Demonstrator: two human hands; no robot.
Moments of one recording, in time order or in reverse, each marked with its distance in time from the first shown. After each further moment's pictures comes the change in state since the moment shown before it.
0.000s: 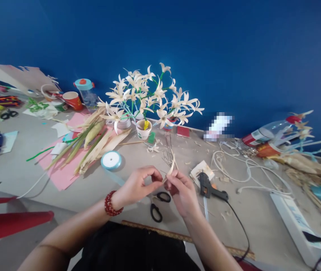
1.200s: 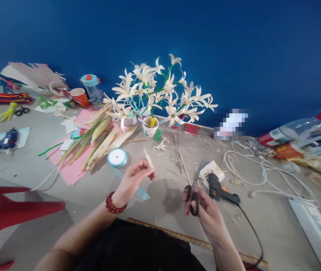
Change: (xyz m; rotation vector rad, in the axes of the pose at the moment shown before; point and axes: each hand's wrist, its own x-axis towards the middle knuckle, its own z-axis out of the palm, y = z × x) left_hand -0.009 -0.025 -0.003 -0.669 0.296 -0.182; right_hand -0.037 0.027 -0.082 -0.364 -0.102 -0.011
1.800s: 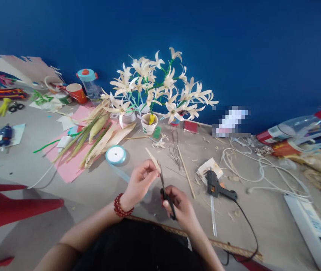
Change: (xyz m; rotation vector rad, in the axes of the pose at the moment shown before) left_hand -0.006 -0.015 0.020 0.216 0.053 0.137; right_hand 0.010 -0.013 0.062 -0.111 -0.164 0.054
